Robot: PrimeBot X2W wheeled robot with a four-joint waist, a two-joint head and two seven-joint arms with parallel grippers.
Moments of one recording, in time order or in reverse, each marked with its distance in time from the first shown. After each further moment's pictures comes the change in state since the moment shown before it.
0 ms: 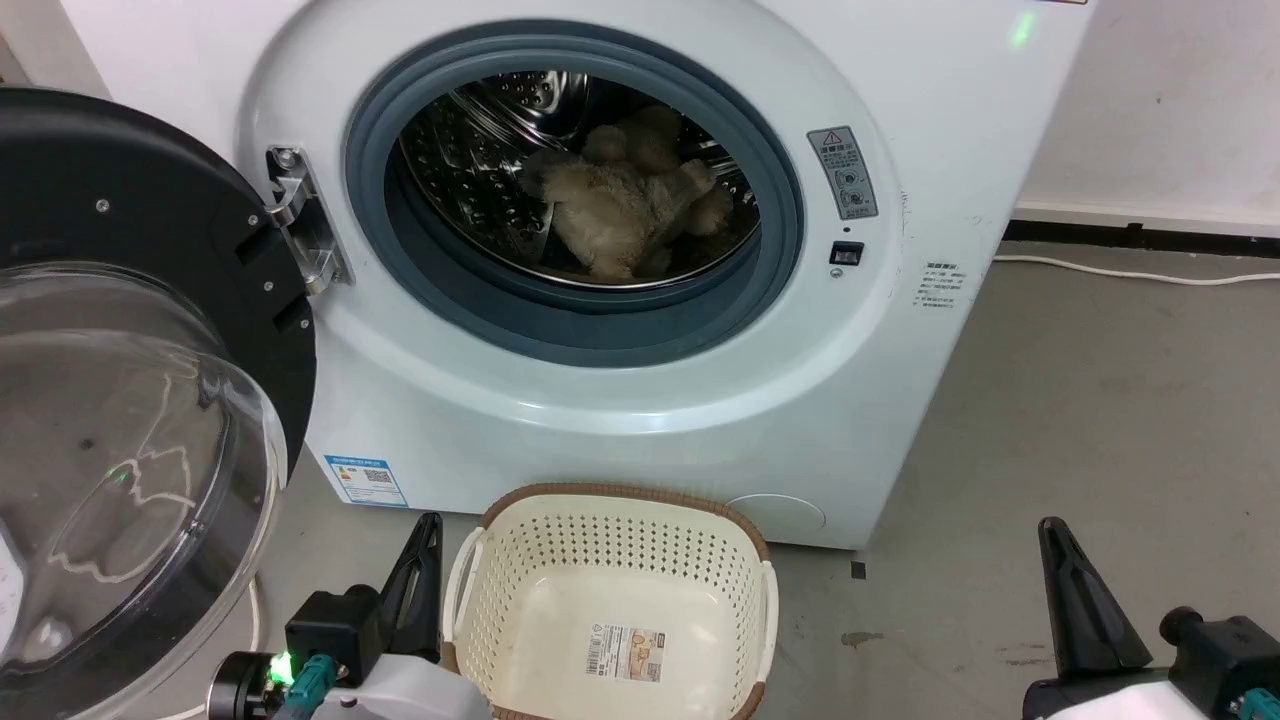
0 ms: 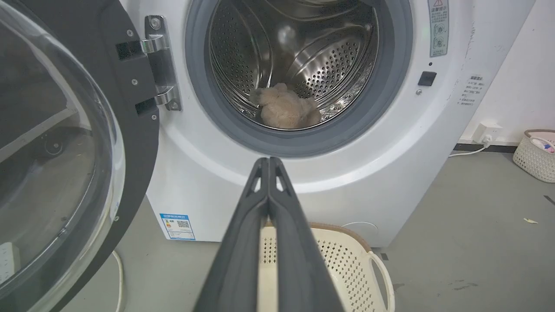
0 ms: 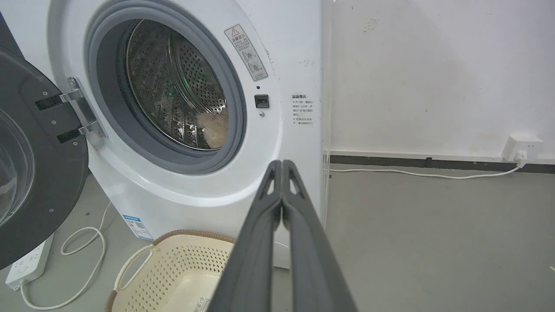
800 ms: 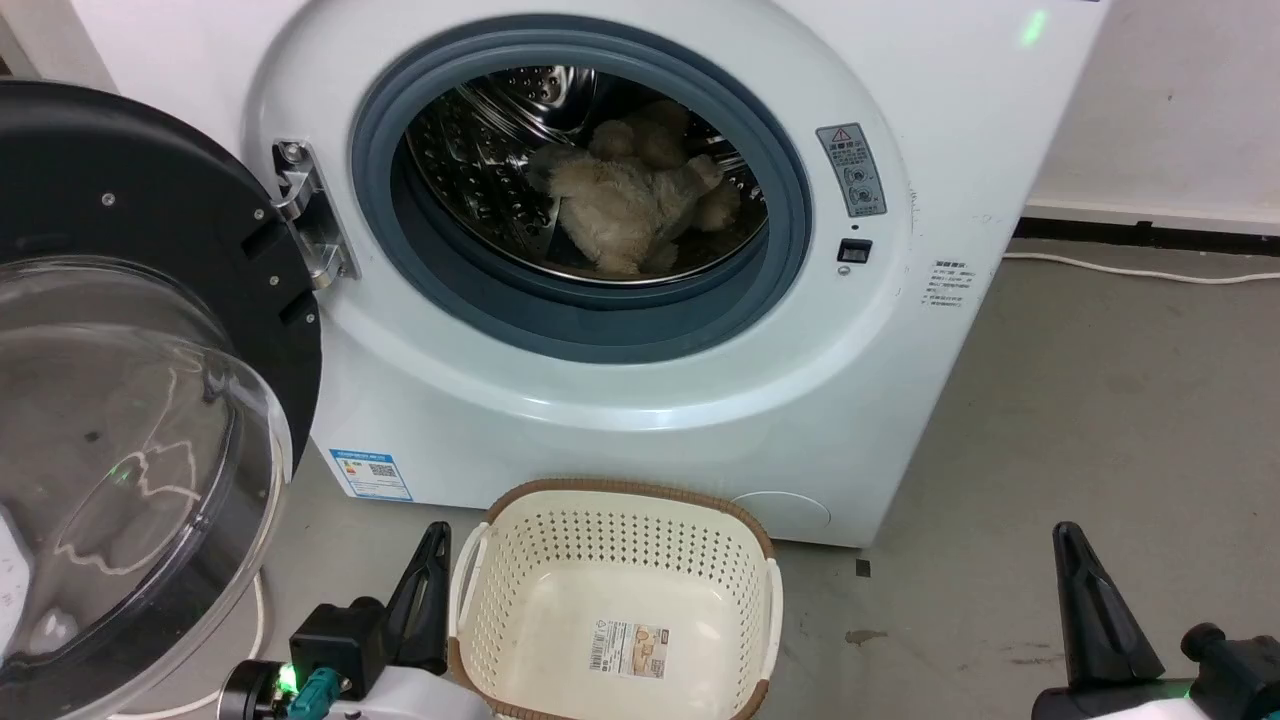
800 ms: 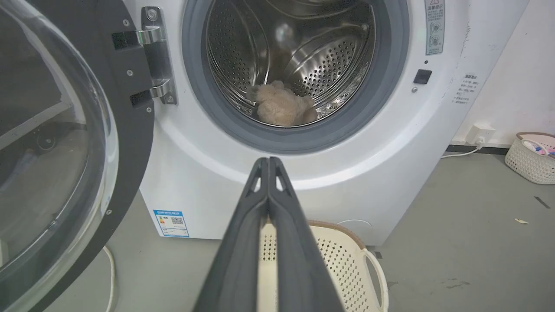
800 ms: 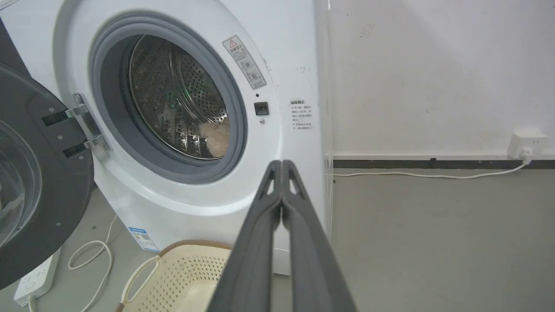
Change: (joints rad) left arm 0.000 0.017 -0.035 0.032 -0.041 0.004 -0.047; right arm 0.018 0.000 -0.007 -0.007 0.043 0.000 -0.049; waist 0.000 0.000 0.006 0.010
